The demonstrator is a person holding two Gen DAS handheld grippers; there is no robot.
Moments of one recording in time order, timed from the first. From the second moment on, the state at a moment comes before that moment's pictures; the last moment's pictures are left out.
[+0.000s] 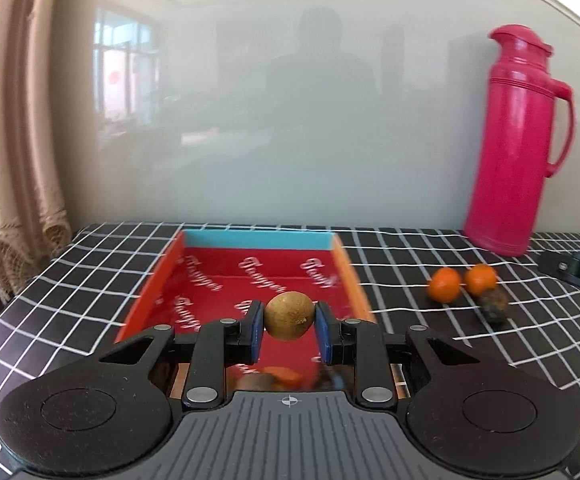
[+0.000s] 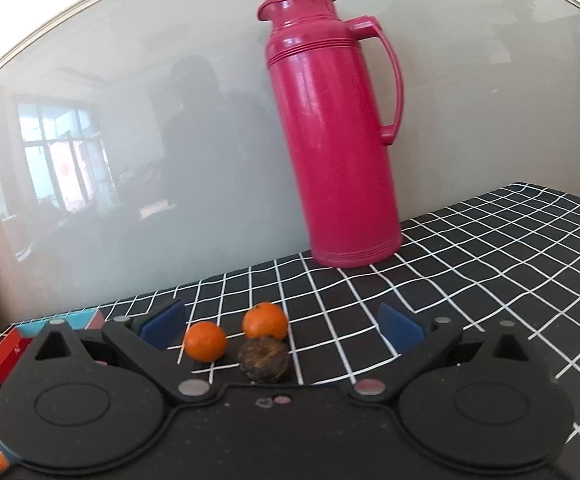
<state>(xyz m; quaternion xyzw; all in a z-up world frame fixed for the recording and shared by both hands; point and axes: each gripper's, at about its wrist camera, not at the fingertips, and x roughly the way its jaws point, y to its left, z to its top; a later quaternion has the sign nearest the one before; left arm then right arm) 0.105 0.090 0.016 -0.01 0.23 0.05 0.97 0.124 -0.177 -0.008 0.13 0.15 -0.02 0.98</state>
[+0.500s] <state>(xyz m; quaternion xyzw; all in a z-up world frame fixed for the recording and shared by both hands) 0.111 0.116 0.005 -0.02 0.23 0.08 0.97 0.128 -0.156 -0.008 0.12 0.15 0.00 0.98</state>
